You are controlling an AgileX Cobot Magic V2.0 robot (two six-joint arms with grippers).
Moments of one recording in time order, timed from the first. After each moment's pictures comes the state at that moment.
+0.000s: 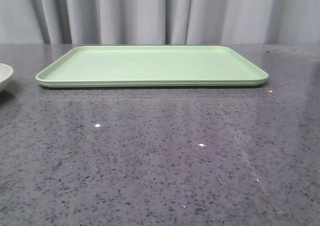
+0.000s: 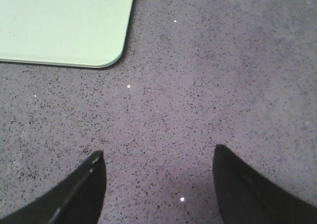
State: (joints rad) left arm 0.34 1.47 -0.98 -0.15 0.75 0.13; right arm 0.10 0.60 -0.78 0.06 0.87 0.01
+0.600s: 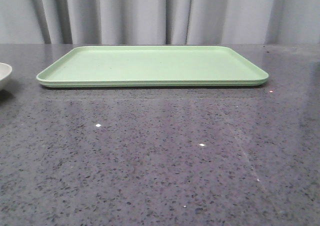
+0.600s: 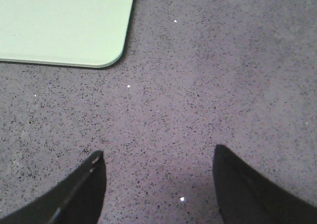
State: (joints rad) left arm 0.35 1.47 -0.99 -0.19 0.76 0.13; right arm 0.10 0.60 -0.78 0.06 0.87 0.01
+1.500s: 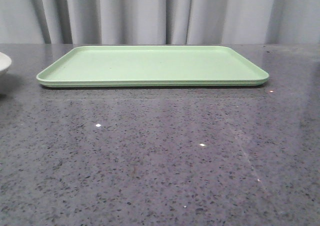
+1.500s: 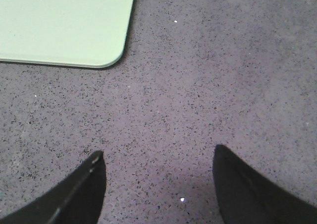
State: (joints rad) left arm 0.56 1.42 -1.08 -0.58 0.96 0.41; right arm 0.10 0.60 -0.78 0.06 0.87 0.01
